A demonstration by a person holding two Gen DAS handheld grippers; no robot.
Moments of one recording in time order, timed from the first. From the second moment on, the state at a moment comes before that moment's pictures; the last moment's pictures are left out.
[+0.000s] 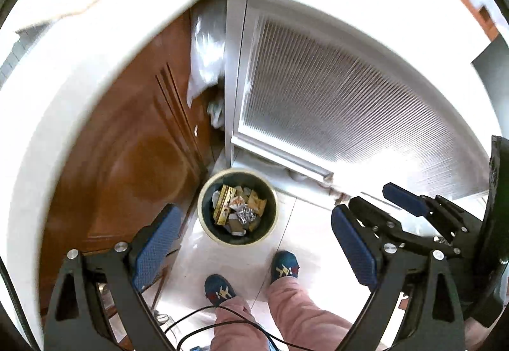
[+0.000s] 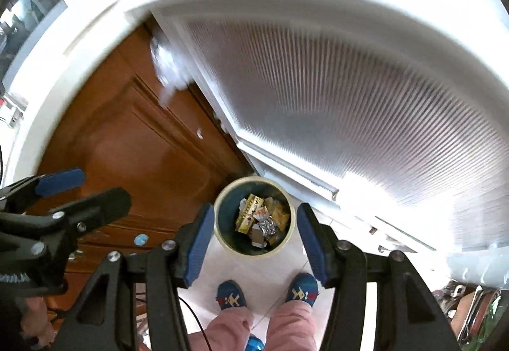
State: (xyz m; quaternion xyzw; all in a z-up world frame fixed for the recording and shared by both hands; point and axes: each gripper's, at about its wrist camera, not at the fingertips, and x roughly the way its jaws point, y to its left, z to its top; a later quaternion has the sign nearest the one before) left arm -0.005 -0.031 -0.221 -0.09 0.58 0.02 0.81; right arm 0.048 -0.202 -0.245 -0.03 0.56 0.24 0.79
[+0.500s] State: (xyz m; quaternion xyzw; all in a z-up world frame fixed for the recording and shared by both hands) left arm -0.002 -0.032 -0.050 -0.05 0.49 0.03 0.87; right arm 0.047 -0.227 -0.071 -0.01 0.46 0.24 0.86
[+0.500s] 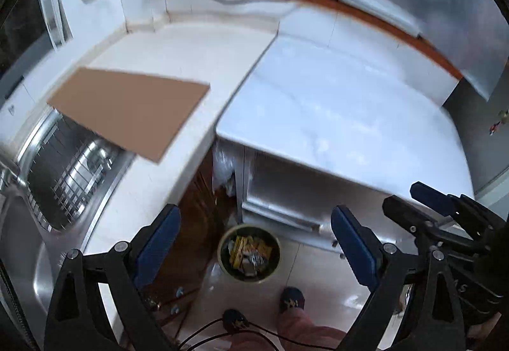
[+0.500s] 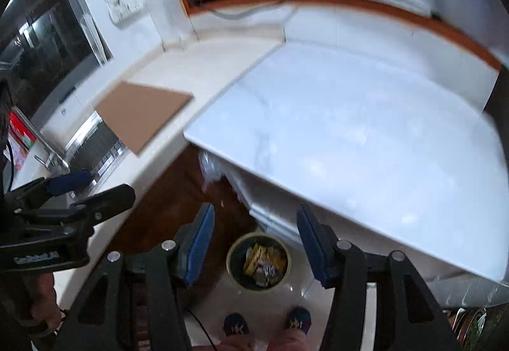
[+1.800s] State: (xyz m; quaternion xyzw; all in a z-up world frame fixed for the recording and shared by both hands) left arm -0.007 -0.055 0.017 -0.03 0.42 0.06 0.90; right arm 0.039 -0.231 0.006 0.00 0.40 0.22 0.89
